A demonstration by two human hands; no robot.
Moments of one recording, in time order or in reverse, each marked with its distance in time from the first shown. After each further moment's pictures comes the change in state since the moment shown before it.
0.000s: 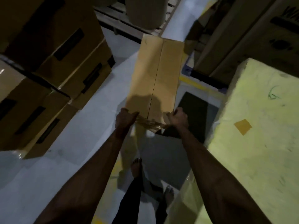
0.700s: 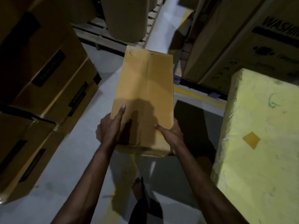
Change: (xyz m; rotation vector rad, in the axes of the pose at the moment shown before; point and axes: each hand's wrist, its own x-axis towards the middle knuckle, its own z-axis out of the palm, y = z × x) left_hand 0.036 0.058 -0.060 0.030 0.182 0.076; right_hand 0.004 -0.034 0.032 0.559 0.040 0.021
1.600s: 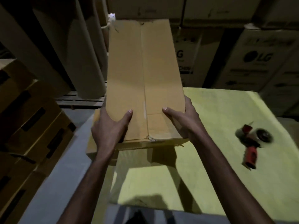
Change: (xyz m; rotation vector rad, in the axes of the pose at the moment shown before) left_hand -0.611 0.031 -0.004 -0.136 0.128 0.712; right_hand -0.446 0.051 -0.480 0.094 0.288 -0.521
